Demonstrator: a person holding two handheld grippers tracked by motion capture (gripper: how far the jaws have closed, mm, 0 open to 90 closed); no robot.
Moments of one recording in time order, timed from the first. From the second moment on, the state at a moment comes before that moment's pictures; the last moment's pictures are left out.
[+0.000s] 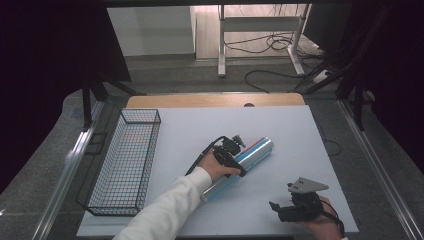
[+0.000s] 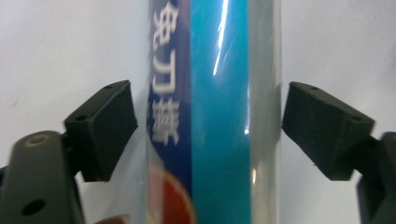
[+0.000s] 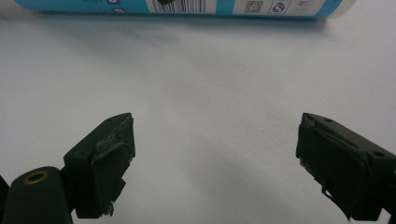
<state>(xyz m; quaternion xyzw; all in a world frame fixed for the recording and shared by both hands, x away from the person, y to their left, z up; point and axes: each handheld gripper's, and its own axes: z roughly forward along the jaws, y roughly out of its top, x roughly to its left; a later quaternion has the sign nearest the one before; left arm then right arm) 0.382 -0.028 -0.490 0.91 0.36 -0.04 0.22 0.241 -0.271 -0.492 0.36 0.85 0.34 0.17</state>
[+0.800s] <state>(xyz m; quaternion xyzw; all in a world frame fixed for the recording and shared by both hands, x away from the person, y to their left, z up) 0.393 -0.036 -0.493 0.91 0.37 -0.05 0.20 0.242 -0.273 -0.492 0.37 0.85 0.33 0.17</state>
